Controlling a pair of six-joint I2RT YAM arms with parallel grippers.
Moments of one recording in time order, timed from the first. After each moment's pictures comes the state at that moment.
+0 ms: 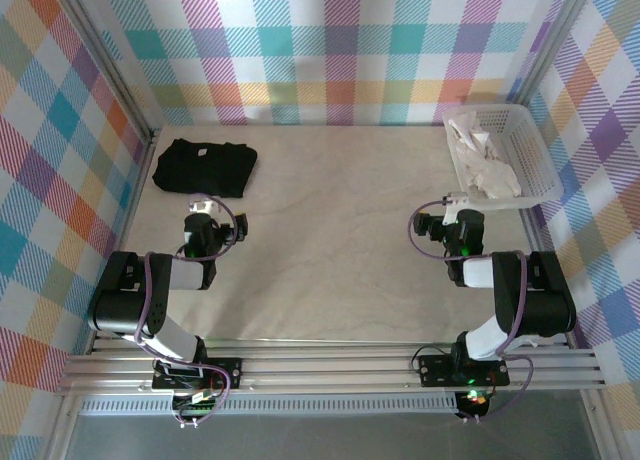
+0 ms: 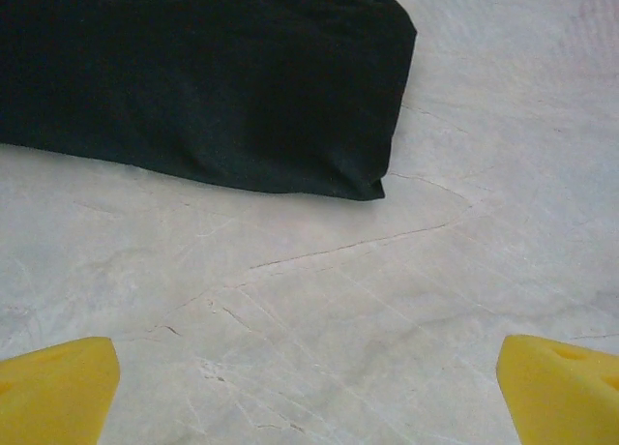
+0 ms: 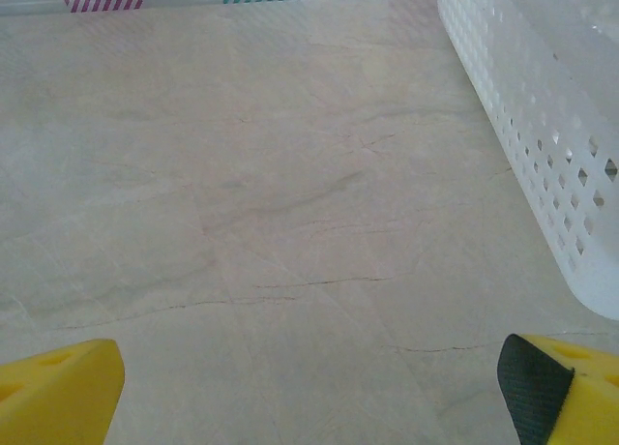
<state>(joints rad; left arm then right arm) -0.06 1.56 0.40 0.73 -0.07 -0.11 0.01 1.54 0.39 0.74 -0.08 0.04</state>
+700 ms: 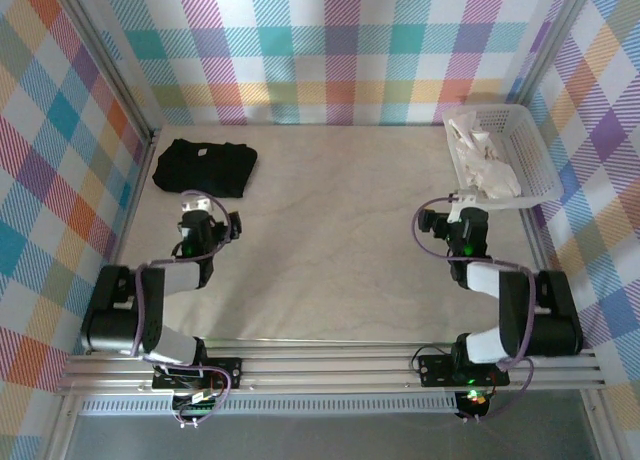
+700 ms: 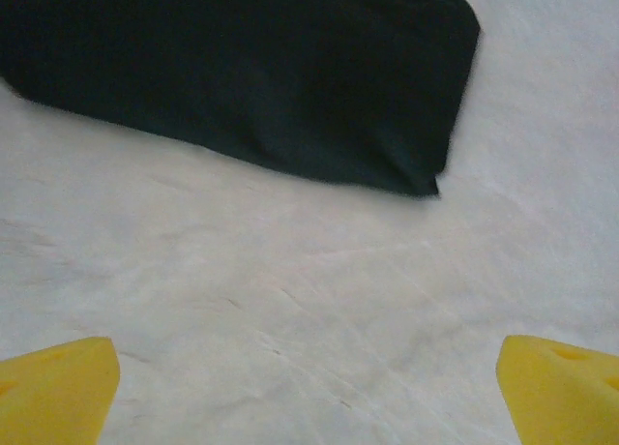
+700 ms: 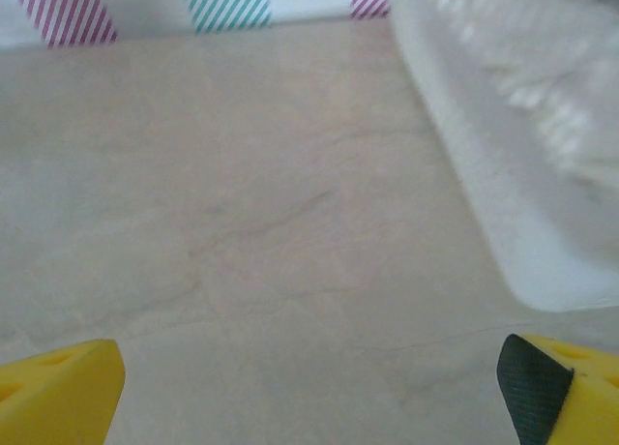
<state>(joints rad) -0.05 1.41 0.45 0.48 -0.19 -0.20 0.01 1.36 0.40 0.57 0.01 0.10</state>
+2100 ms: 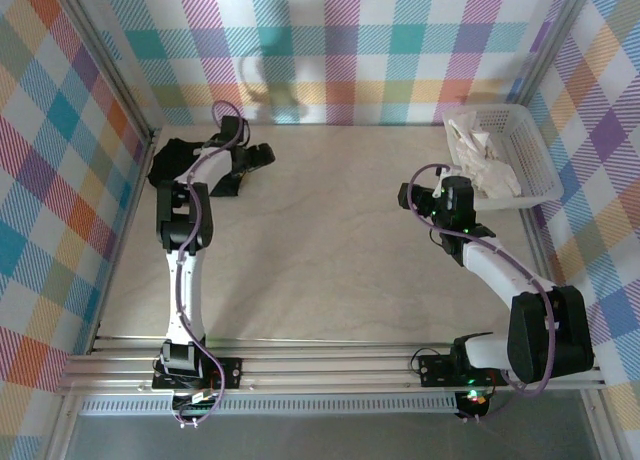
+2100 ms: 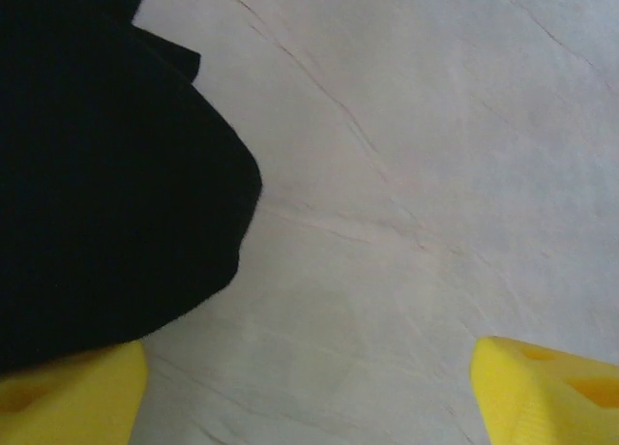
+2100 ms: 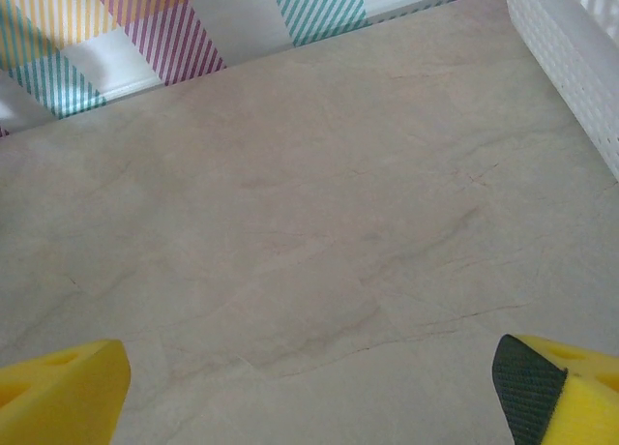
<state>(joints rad) -0.08 2.42 2.00 -0.51 0.14 -0.45 0.19 1.30 0.71 0.09 0.01 0.36</state>
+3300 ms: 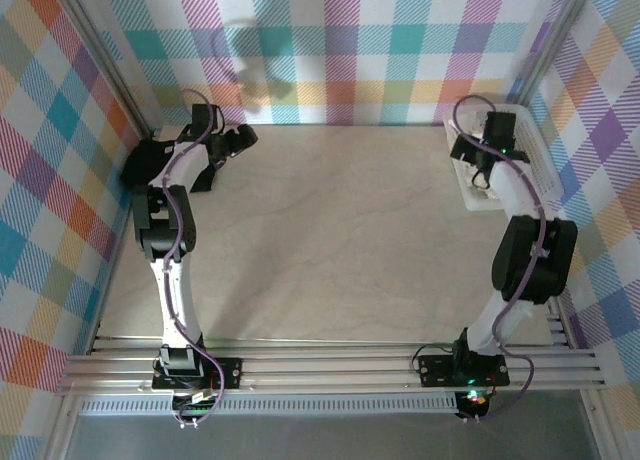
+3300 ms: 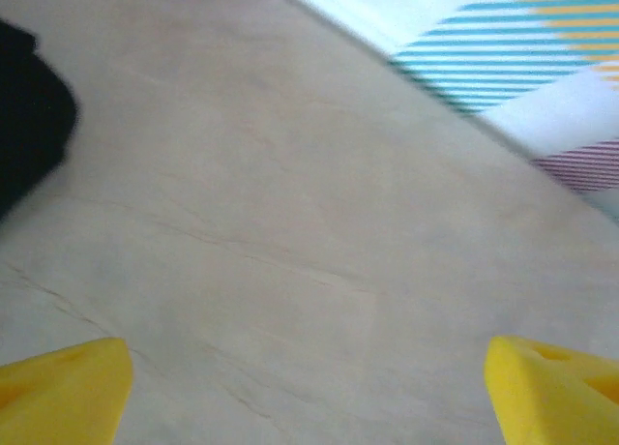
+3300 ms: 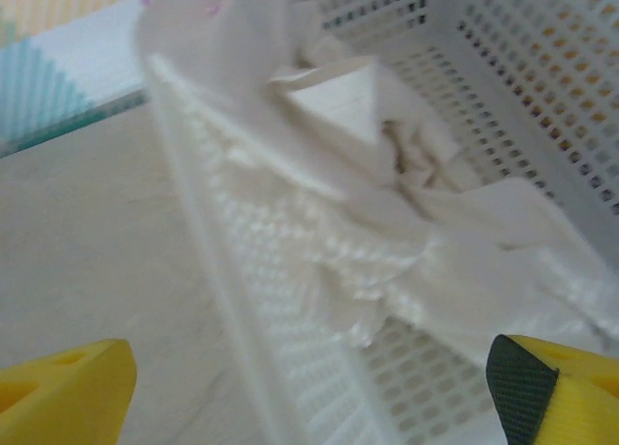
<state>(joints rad) -0.02 2.22 1.88 -0.43 0.25 -0.54 -0.13 1.81 1.49 -0.43 0.12 0.24</state>
